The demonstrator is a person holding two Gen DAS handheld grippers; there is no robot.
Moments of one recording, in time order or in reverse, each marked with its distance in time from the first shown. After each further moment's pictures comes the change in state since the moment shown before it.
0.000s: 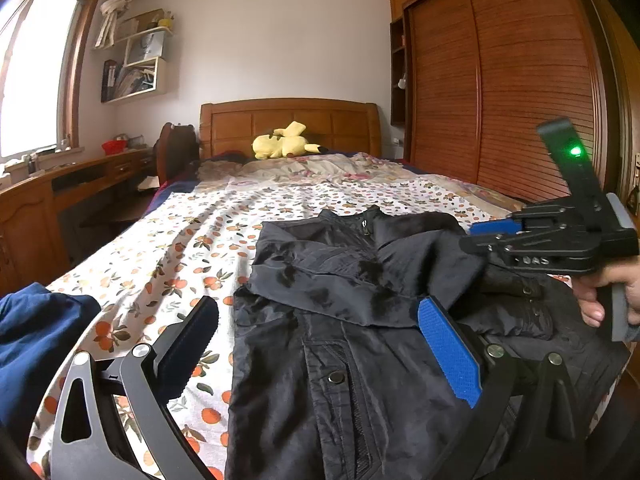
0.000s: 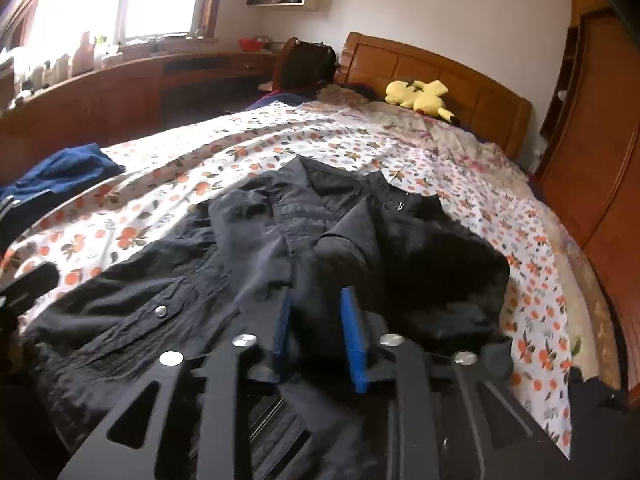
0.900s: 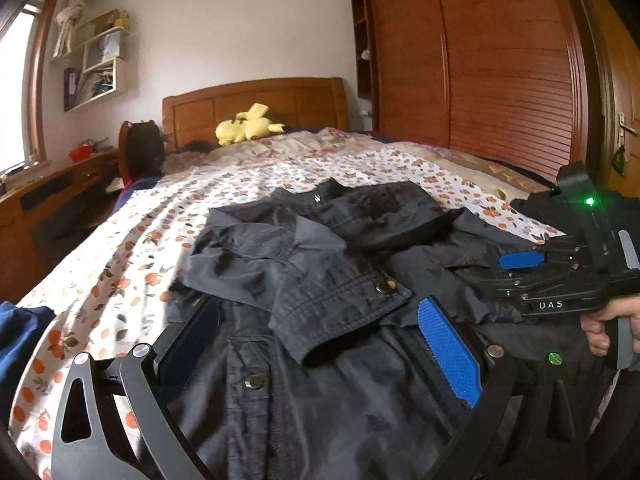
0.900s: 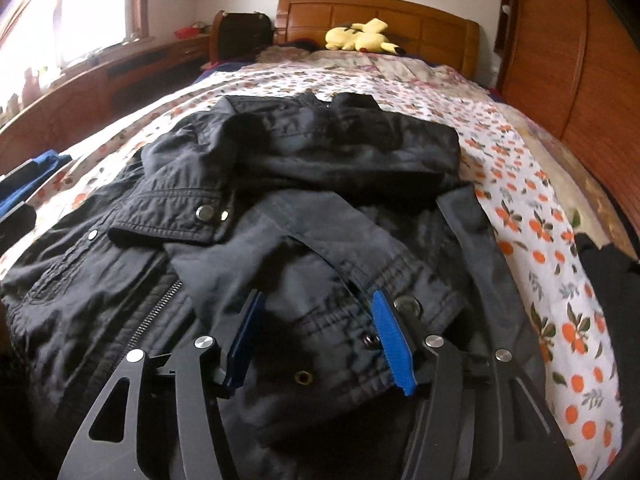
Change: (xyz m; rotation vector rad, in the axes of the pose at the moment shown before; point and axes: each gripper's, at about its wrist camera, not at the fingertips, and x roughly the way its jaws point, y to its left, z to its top) left arm 0.052 -0.075 -0.013 0.103 0.090 -0.078; right arm 0.015 -0.076 -0.114 0.235 0.119 -0.040
